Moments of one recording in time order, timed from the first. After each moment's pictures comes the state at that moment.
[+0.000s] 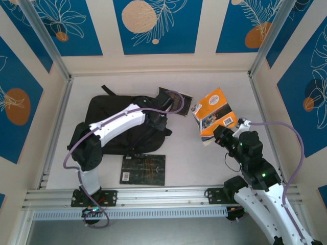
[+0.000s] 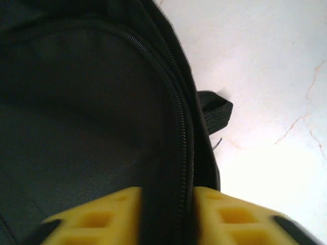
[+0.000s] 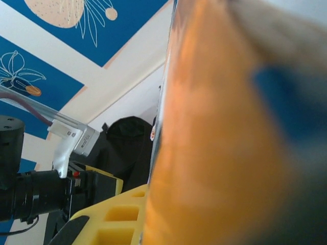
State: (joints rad) left arm -0.80 1.85 1.60 -0.96 -0.20 -0.27; right arm 0.39 0.40 0.66 -0.60 0.03 0.84
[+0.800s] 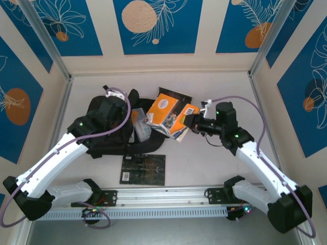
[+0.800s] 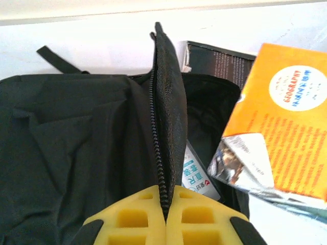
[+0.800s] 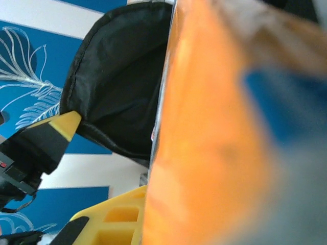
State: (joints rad) left arm -0.73 1.11 1.26 -0.87 -0.42 -0.44; right arm 0.42 1.00 0.77 -0.19 -0.67 1.03
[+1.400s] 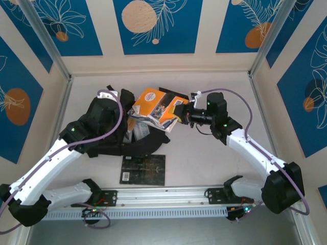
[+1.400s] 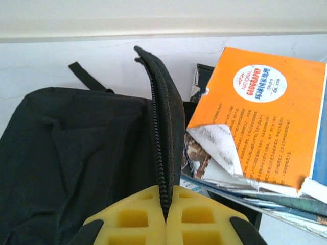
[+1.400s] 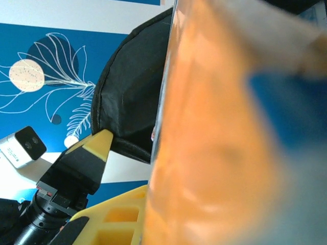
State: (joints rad) left arm -0.73 1.03 1.25 -0.86 -0.48 -0.44; right arm 0.46 1.19 0.87 0.03 -0.75 1.25
